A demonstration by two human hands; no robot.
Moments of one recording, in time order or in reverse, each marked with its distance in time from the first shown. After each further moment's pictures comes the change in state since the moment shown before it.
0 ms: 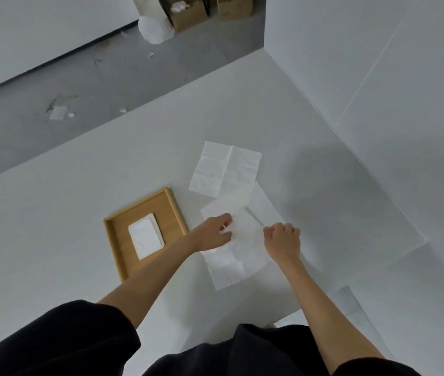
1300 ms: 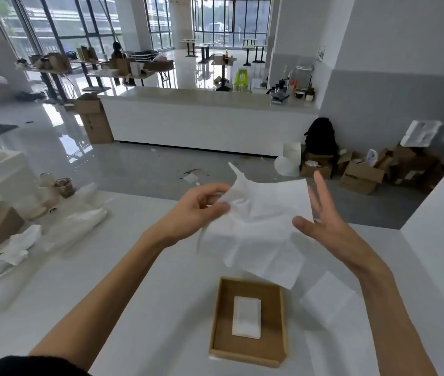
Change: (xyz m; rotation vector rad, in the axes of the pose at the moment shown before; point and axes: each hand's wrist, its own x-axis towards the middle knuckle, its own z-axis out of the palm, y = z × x) left_hand -0.394 -0.061 -0.232 -0.630 0.941 0.435; right_hand -0.184 -0.353 -0.234 0.626 -0.376 -1.192
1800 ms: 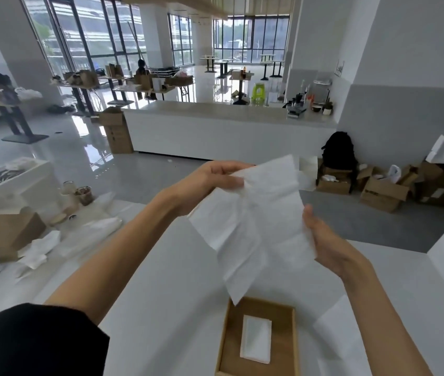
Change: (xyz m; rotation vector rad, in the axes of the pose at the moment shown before) left_hand 0.055 0.049 -0.032 -0.209 -0.164 -0.104; right_hand 0.051 0.013 0.014 0.511 -0.199 0.142
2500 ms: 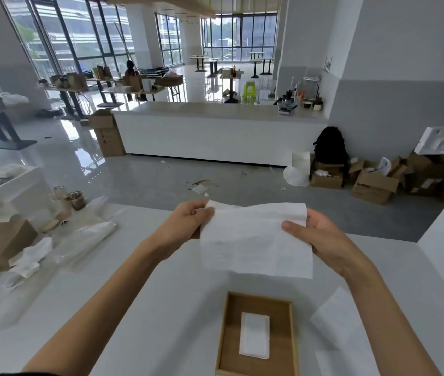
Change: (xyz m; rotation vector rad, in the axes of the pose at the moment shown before) left_hand -0.038 -0.076 0.003 0.102 0.346 -0.141; right_hand -0.020 -0.008 0.003 -0.176 0.228 -0.012
